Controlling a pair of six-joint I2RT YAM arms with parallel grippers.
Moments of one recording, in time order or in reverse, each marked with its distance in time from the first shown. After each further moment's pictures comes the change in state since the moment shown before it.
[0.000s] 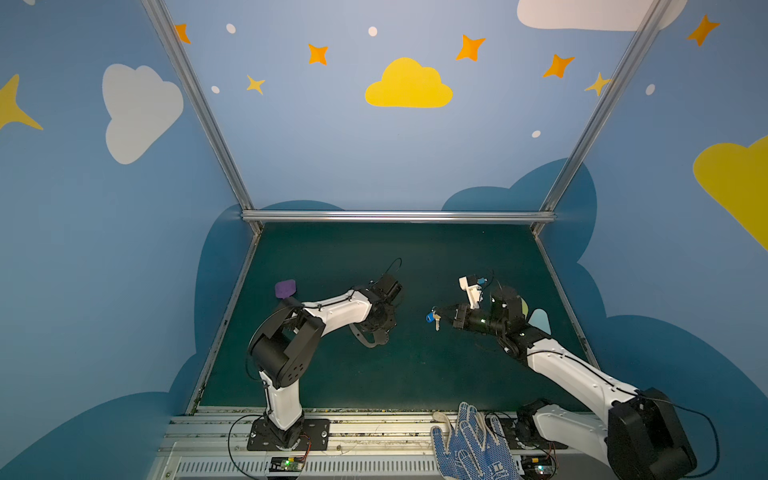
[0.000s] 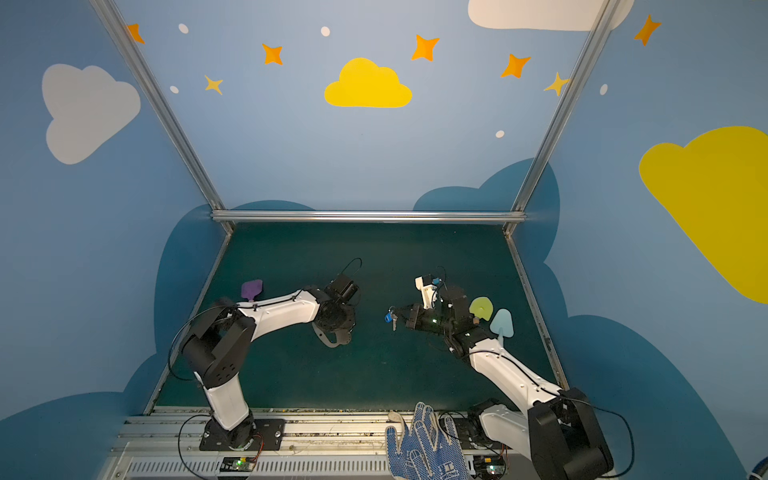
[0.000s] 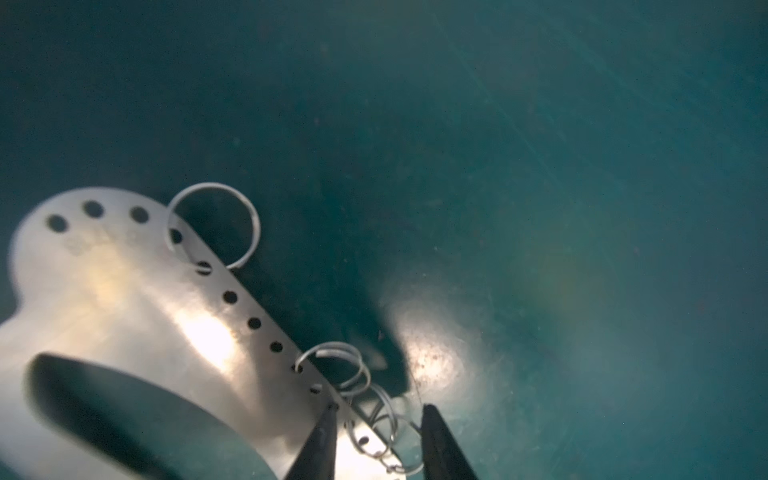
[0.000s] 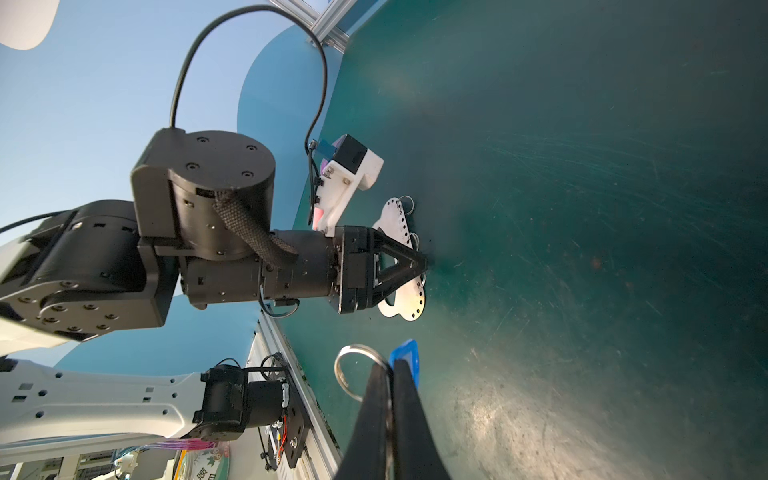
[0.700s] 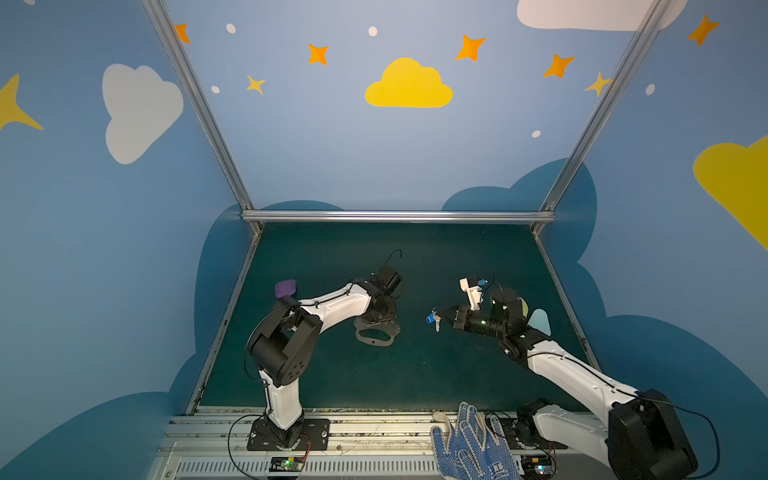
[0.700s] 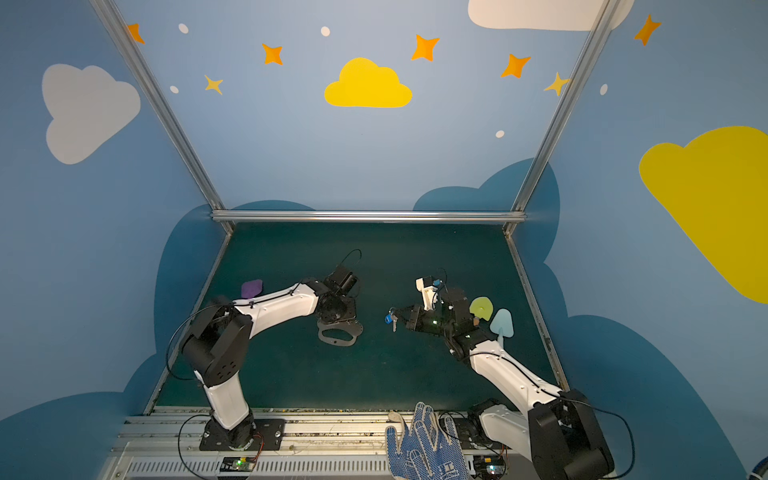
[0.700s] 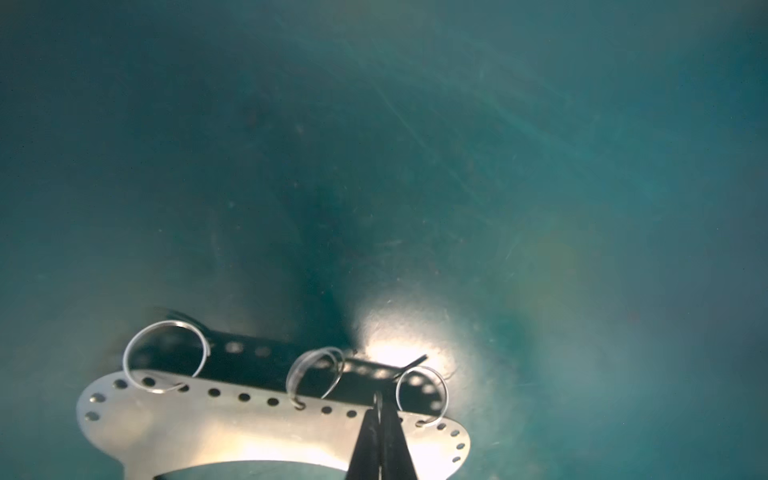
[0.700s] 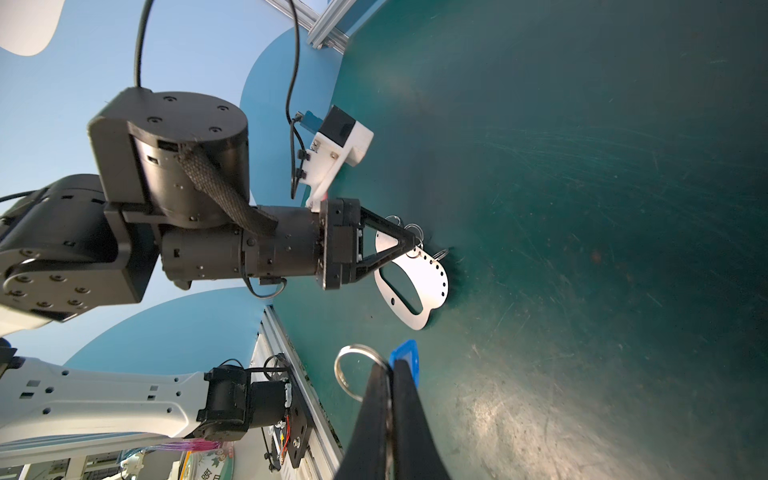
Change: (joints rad) left arm 0.047 -0.019 0.039 -0.002 0.068 -0.015; right arm 0.000 -0.007 -0.017 0.016 -0.001 0.018
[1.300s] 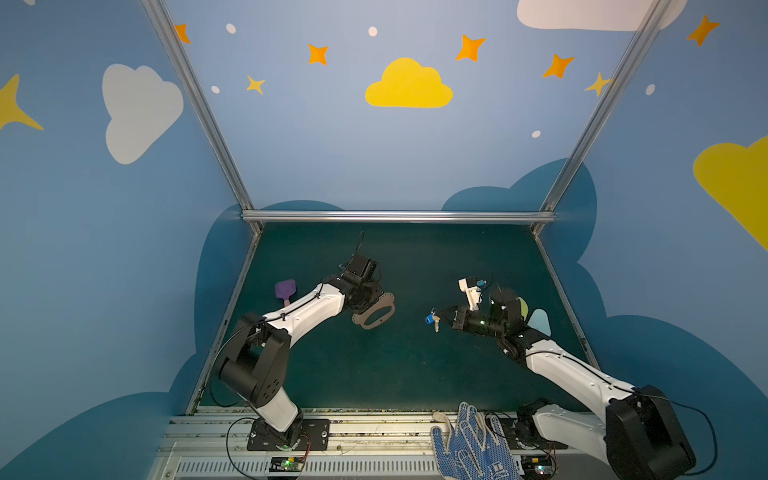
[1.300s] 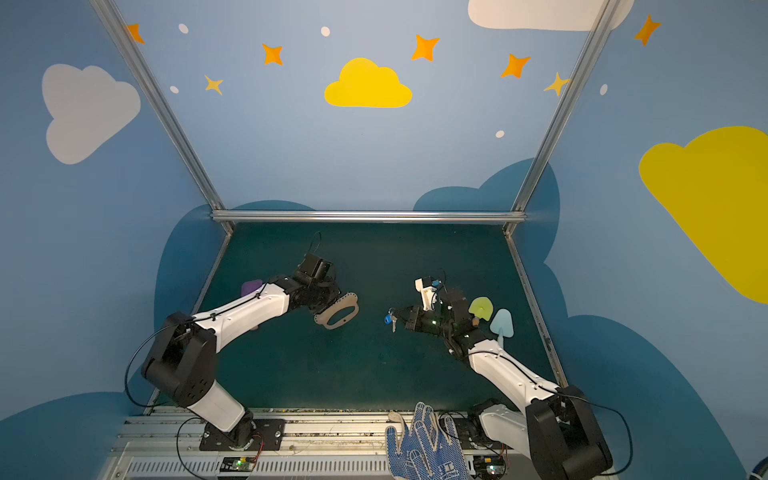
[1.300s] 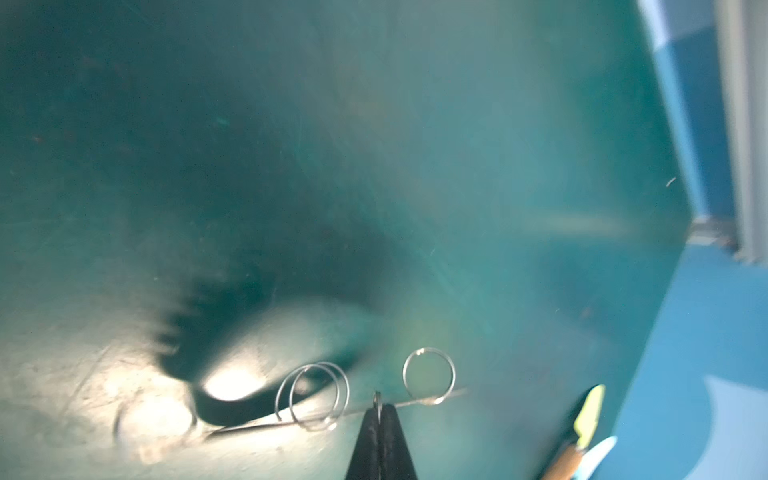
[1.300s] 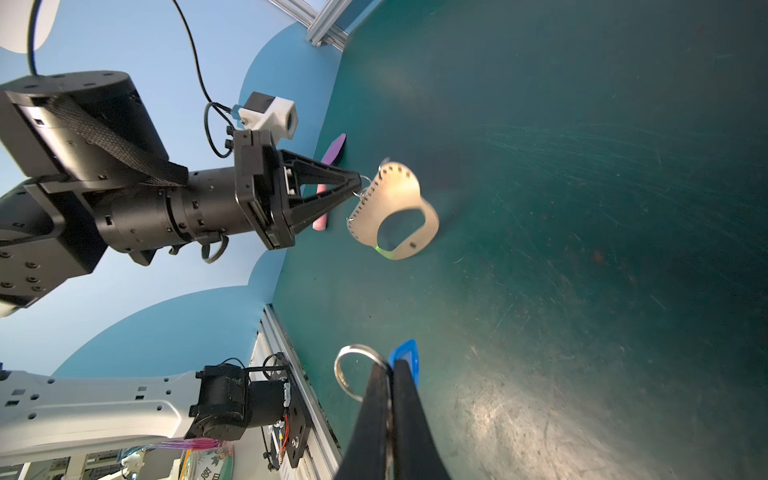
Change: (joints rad) left arm 0.128 -0.179 -0.078 0.128 0.011 -0.334; right arm 0.005 0.019 -0.005 0.022 -0.003 0.001
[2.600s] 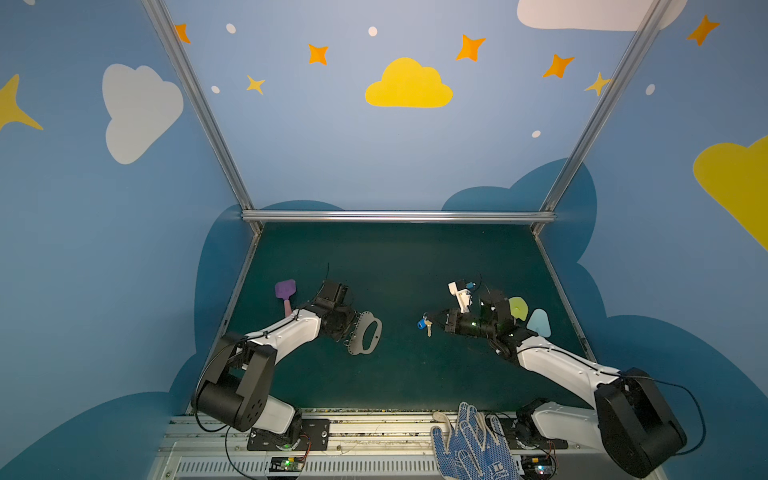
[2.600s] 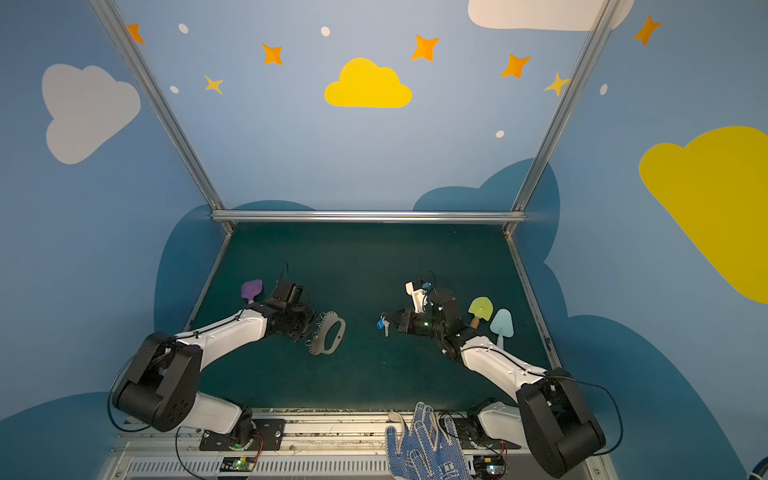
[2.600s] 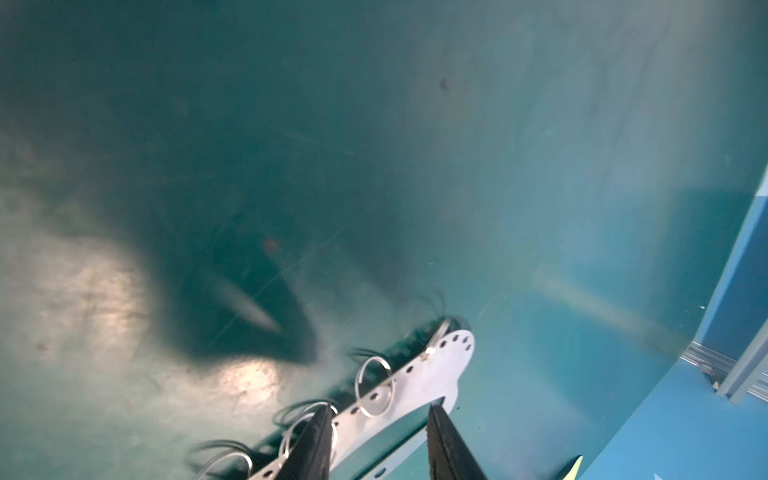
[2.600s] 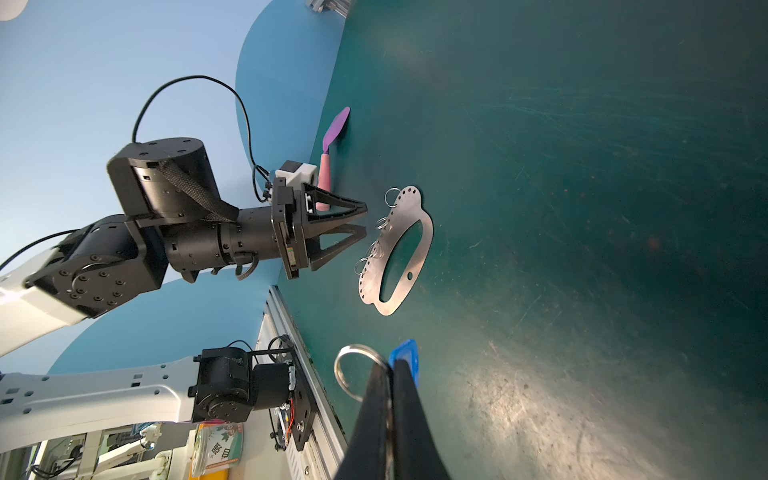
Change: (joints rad) left arm 0.140 -0.163 -0.387 0.124 0.096 -0.201; right arm 0.072 0.089 0.001 0.069 -0.003 0.026
